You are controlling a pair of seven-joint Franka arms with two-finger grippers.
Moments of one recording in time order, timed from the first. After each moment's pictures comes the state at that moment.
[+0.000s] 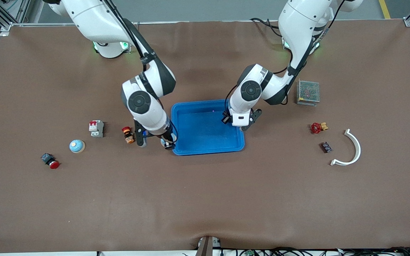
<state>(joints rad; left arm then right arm) -0.55 0.55 -0.18 -2.00 -0.18 2.51 -1.39 0.59 0.58 -0.01 -1.72 0.12 2.37 1.86</state>
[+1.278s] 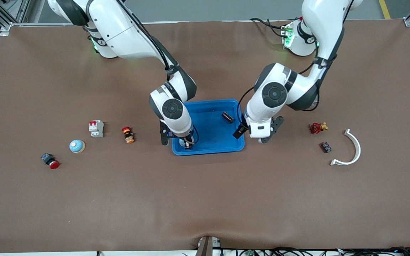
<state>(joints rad) -0.43 0.42 -0.13 -1.80 -0.10 2.18 -1.35 0.68 0.77 -0.01 -1.59 0.09 2.41 2.03</state>
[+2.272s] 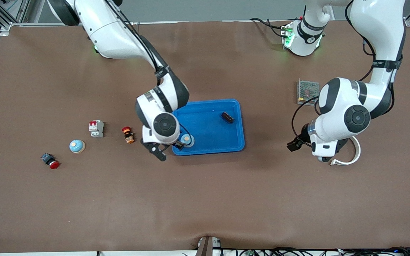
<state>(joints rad) -0.10 0.39 -0.13 -1.81 -0.05 2.07 -0.93 0.60 0.75 -0.08 -1.40 0.01 1.93 1.11</state>
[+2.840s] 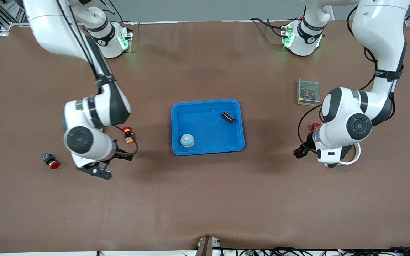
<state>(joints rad) -0.07 0.47 -0.13 -1.81 -0.02 2.19 -0.93 0.32 0.57 -0.10 -1.52 -0.03 1.96 0.52</state>
